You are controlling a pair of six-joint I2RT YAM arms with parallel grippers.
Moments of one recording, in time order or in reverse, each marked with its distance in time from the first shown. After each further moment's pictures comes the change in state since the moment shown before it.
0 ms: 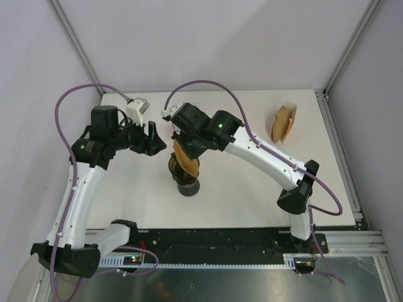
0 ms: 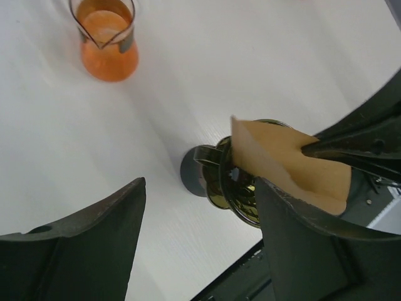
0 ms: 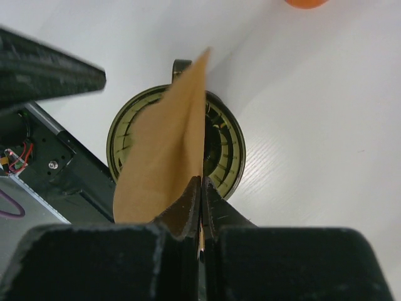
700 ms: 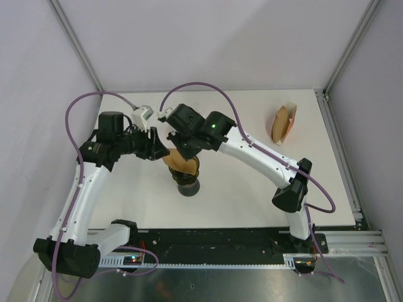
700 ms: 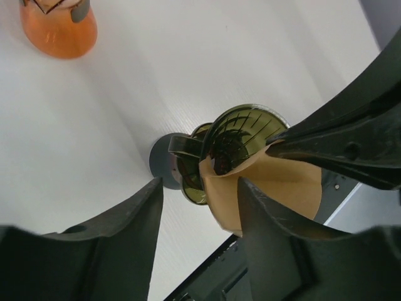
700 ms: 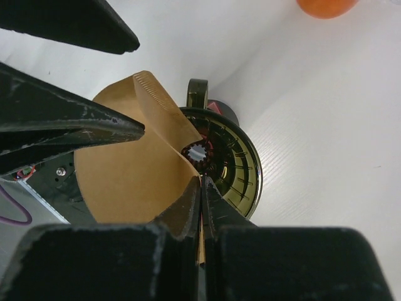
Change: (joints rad) left arm 0.001 0.005 -0.114 0.051 0.125 -0.070; right arm -0.011 0.056 0.014 0.046 -0.043 0.000
